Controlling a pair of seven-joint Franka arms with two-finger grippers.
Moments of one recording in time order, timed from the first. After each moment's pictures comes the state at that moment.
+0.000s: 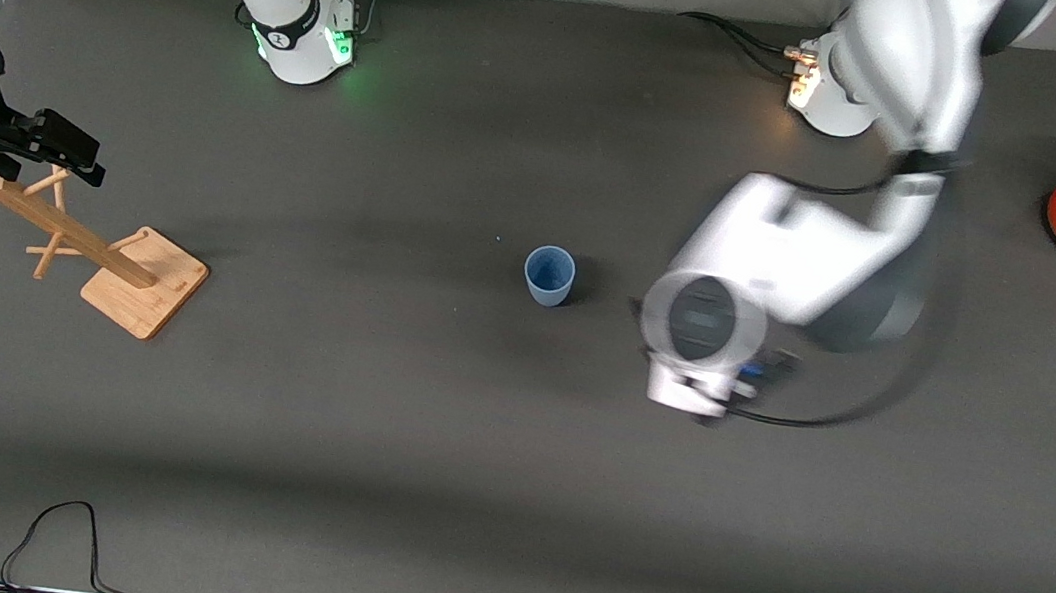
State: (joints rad) left arm -0.35 0.58 -0.05 -1.12 0.07 1.37 -0.91; right arm 0.16 0.01 -0.13 -1.56 0.02 1.55 0.02
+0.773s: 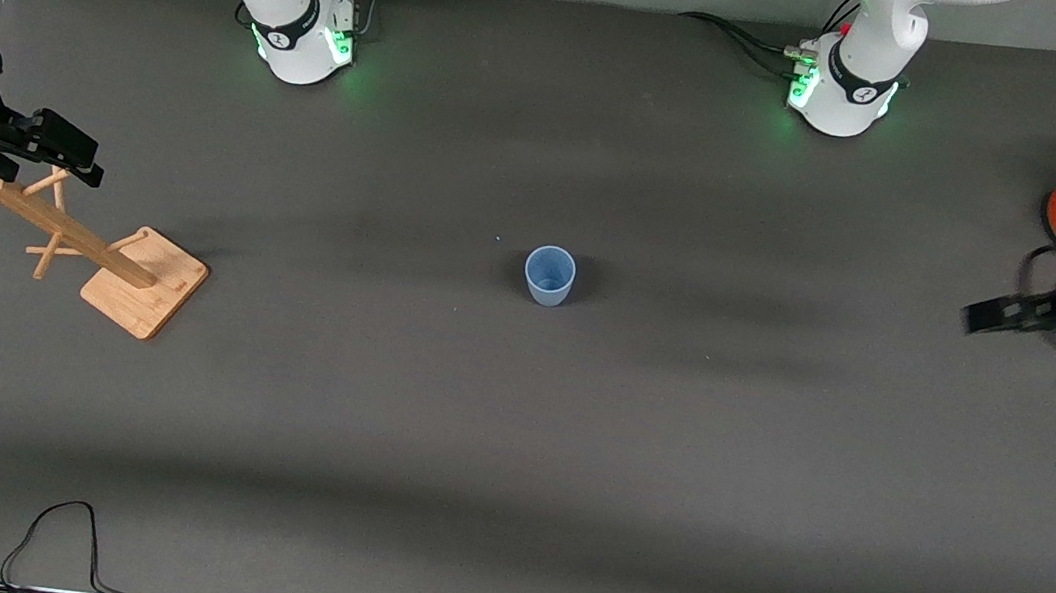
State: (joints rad) left arm 0.07 0.03 -0.05 -1.60 0.05 1.55 -0.06; right arm 0.16 0.01 -0.13 -1.56 0.02 1.55 0.02
